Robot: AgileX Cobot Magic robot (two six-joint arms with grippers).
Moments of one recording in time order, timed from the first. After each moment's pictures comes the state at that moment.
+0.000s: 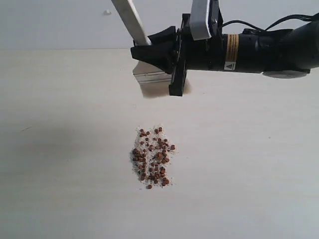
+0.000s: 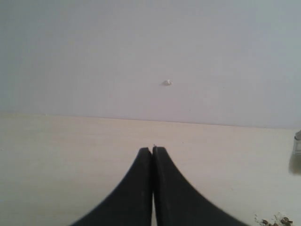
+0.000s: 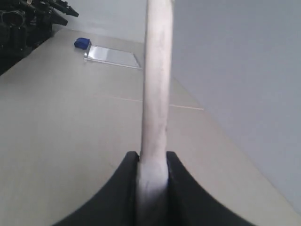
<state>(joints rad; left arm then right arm) -0.34 0.26 0.00 -0.17 -0.15 0.00 0.30 1.98 -1.09 -1.24 -1.18 0.54</state>
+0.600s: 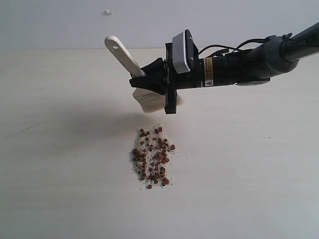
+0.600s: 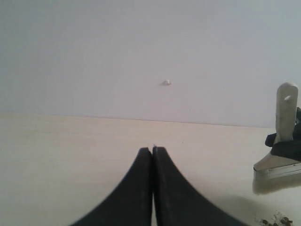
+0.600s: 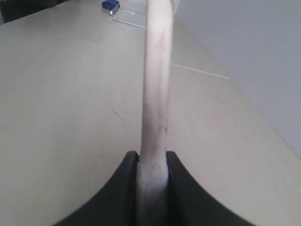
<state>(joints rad) -0.34 0.26 0.00 -0.17 -0.15 0.00 0.28 2.31 -1.38 -1.38 -1.20 0.48</state>
